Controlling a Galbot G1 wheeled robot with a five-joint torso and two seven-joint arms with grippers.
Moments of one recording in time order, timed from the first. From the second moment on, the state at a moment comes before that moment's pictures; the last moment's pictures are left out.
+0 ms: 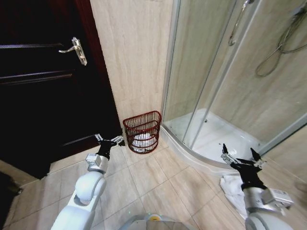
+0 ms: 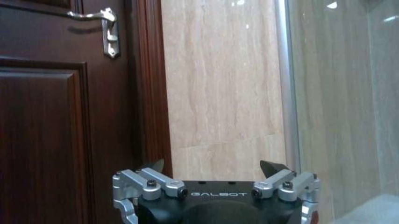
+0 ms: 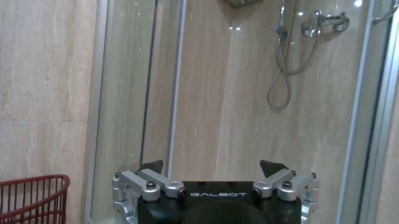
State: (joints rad) left arm 1.44 -1.24 -0.54 -2.22 -0.21 0.13 -0.15; right arm -1.79 1.53 0.91 2.49 0.19 -0.19 0.04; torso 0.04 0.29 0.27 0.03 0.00
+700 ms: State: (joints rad) left arm 1.46 -1.24 -0.52 -2.18 -0.20 0.07 -0.14; right arm -1.79 1.54 0.91 2.49 0.18 -0.19 0.04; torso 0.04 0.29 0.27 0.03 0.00
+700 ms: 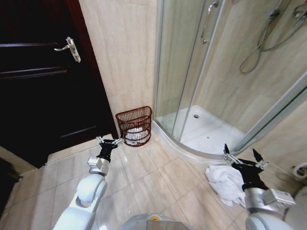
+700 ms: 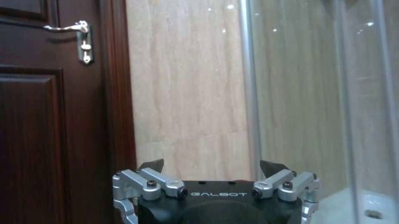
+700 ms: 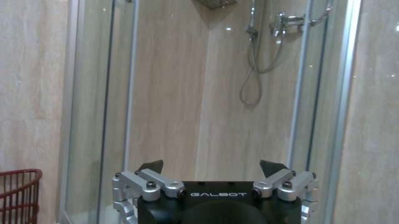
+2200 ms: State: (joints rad) left arm 1.47 -1.25 -0.51 -2.14 -0.17 -0.01 -0.12; right arm -1.78 1.55 0.92 2.48 0.18 -0.19 0.05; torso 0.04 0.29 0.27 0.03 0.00
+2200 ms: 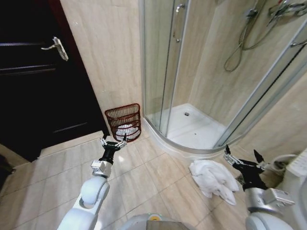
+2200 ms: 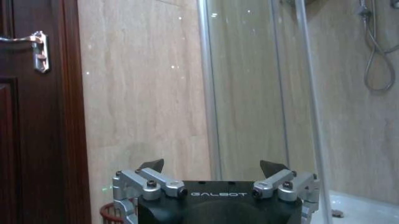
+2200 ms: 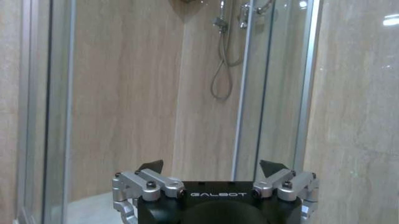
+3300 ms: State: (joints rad) left arm 1.47 -1.24 -0.51 -2.13 -0.18 -0.03 -0.11; right arm -1.78 1.56 0.91 2.49 0.18 -0.19 0.05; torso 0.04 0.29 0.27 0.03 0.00
